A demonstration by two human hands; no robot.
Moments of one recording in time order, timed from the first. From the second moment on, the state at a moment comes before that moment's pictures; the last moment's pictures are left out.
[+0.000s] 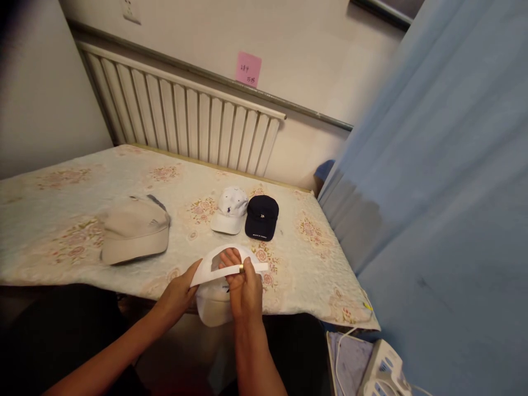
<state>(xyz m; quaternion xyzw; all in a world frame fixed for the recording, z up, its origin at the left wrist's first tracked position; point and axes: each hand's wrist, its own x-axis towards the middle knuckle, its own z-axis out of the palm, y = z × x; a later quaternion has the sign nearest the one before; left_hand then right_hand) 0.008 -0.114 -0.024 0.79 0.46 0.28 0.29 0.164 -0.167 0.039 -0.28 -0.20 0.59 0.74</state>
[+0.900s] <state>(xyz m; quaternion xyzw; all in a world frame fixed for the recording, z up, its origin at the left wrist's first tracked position) 0.036 -0.145 -0.005 0.82 0.50 0.18 0.21 0.154 -0.189 0.038 -0.58 -0.24 0.32 0.71</state>
